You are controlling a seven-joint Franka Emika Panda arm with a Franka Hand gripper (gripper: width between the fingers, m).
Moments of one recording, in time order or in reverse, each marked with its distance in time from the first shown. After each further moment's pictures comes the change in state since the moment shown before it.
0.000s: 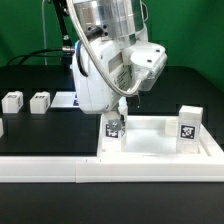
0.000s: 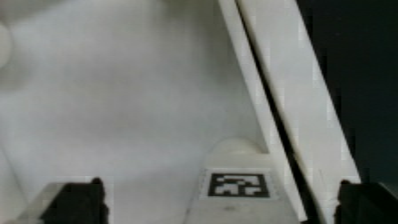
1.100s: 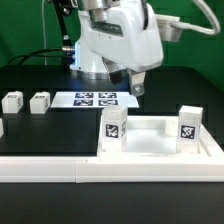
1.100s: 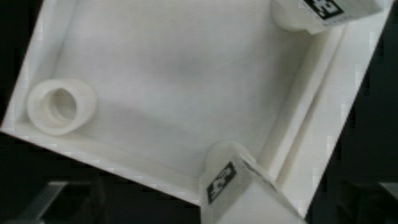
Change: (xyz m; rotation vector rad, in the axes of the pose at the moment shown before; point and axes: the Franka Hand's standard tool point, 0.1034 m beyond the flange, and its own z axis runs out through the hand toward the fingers) arm 0.004 0.025 -0.034 -0.011 -0.002 -0.874
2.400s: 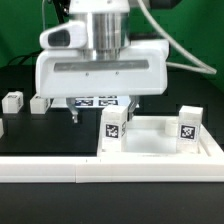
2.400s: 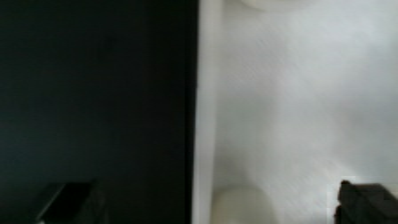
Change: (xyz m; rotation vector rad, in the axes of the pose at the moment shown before) arm 0.028 0.040 0.066 -0.125 0.135 -1.087
